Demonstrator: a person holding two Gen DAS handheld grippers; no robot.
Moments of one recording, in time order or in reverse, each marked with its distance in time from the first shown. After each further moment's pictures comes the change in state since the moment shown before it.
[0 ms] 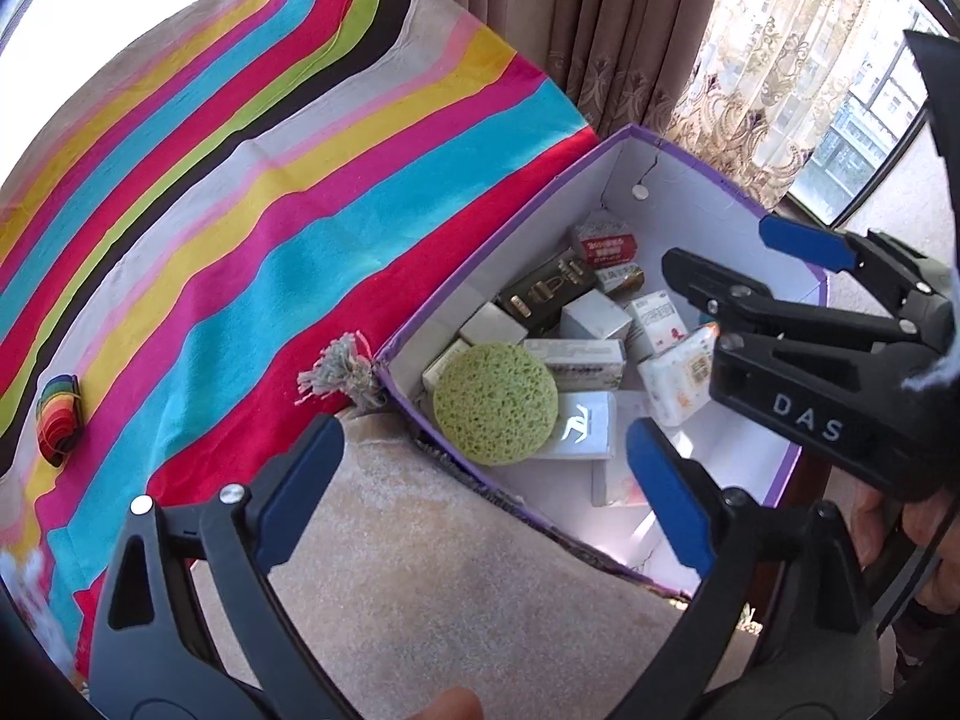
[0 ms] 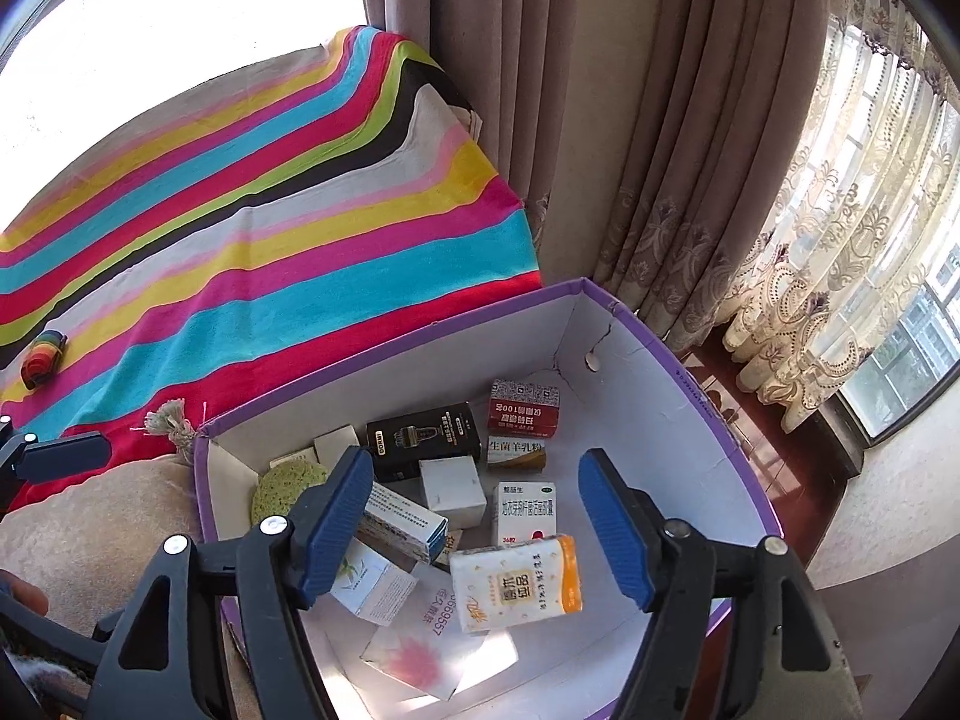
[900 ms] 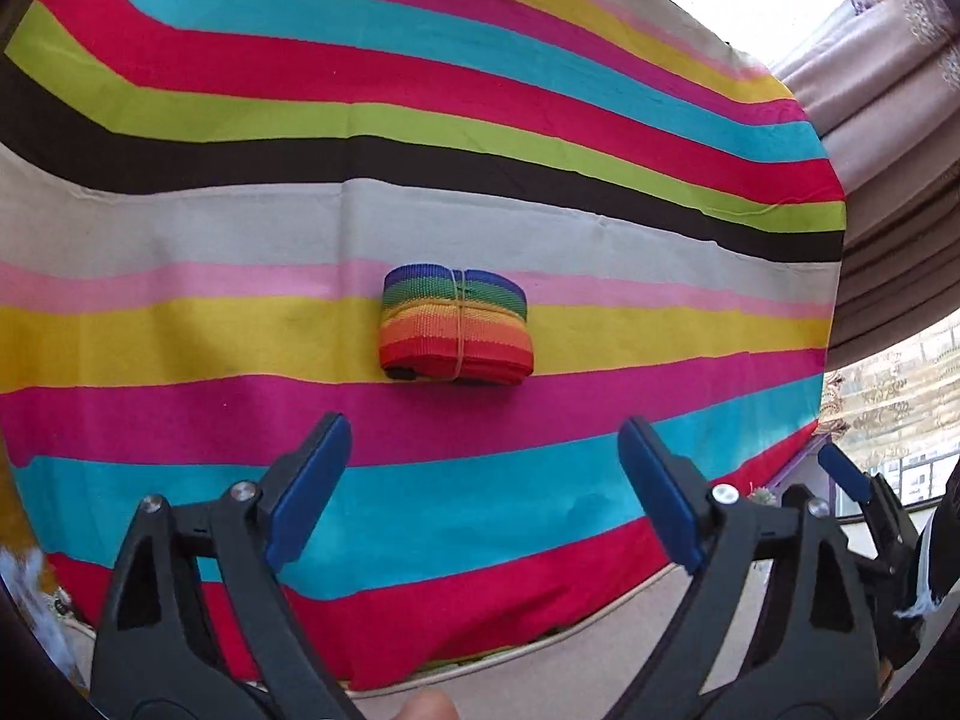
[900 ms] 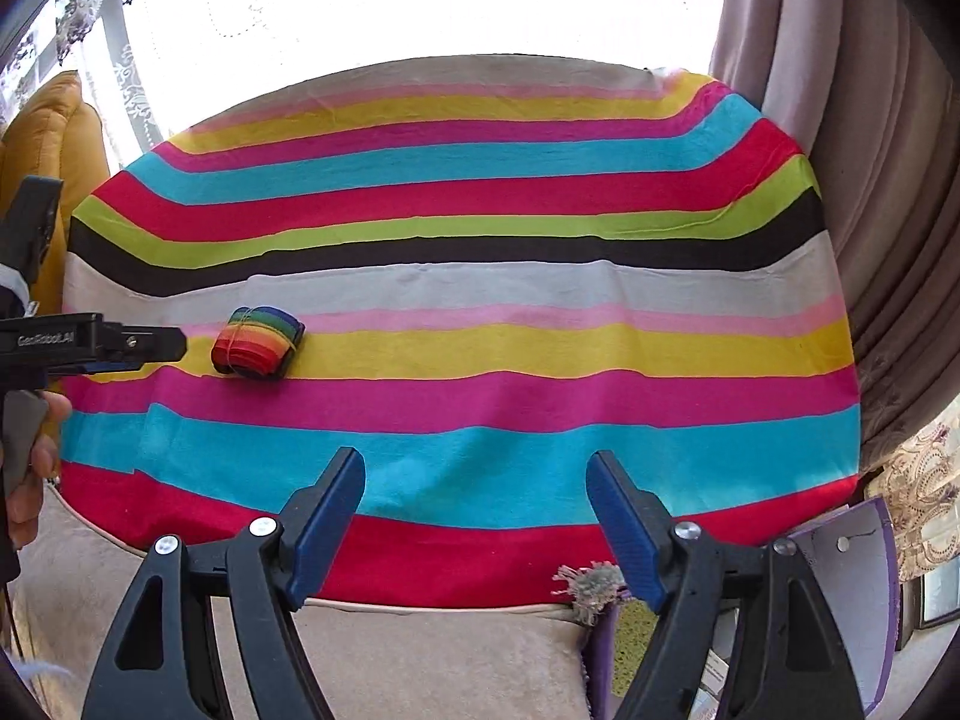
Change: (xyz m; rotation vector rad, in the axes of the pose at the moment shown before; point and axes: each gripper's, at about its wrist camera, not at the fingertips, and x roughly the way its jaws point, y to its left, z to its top) left arm -0.043 0.366 -0.105 -0.827 -0.105 -0.077; right arm -0.002 0.247 0.063 -0.363 -0.001 0.344
